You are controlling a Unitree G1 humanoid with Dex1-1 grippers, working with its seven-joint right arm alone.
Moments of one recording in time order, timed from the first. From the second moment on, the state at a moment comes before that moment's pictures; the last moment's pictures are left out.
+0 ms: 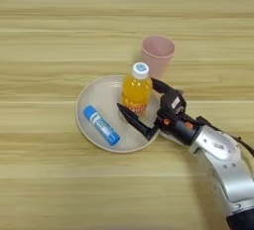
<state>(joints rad) 0.02 -0.24 0.14 0.00 0.14 -0.21 0.68</state>
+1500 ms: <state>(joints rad) -0.02 -0.38 -0.09 -0.48 0.47 0.07 0.68</state>
